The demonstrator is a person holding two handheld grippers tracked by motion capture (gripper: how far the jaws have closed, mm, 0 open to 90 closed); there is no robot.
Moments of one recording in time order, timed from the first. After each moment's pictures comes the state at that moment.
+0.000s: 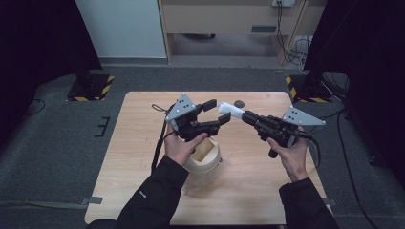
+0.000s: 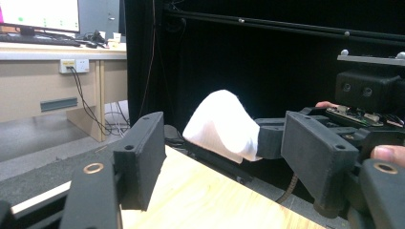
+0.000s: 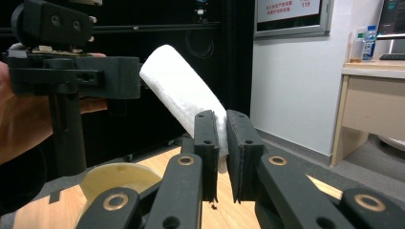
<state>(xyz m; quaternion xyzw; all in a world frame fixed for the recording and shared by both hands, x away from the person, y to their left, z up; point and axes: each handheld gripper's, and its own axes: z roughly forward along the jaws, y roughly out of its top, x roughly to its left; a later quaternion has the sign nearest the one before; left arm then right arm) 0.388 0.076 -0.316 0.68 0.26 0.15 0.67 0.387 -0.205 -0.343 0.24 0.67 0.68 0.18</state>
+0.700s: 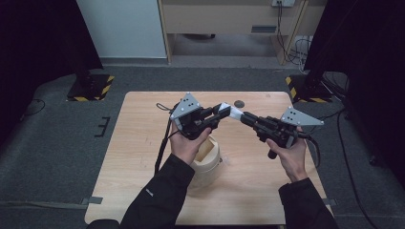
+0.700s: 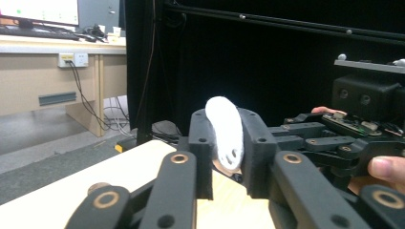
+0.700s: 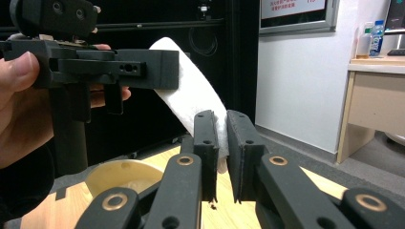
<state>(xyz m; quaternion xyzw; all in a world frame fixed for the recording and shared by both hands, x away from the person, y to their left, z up) 0.387 0.068 -0.312 0.68 0.27 0.14 0.67 0.387 -0.203 -0.345 0.24 0.68 0.67 0.17</state>
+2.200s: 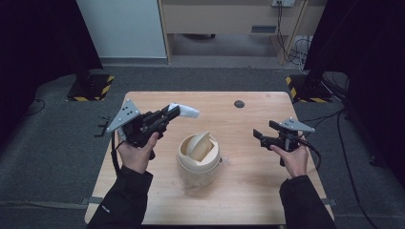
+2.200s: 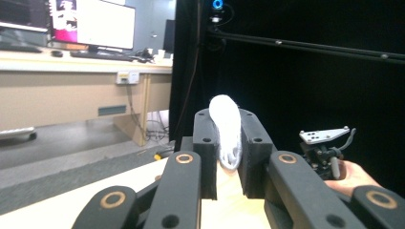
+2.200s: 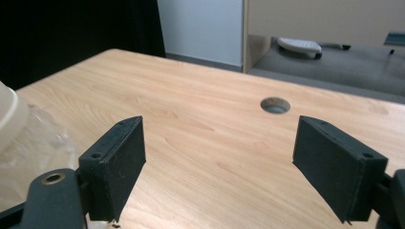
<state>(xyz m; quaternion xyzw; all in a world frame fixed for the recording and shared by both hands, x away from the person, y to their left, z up) 0.352 0.189 -0.309 0.64 0.32 0.21 0.67 0.428 -0.251 -0.443 0.42 0.71 0.52 0.24</state>
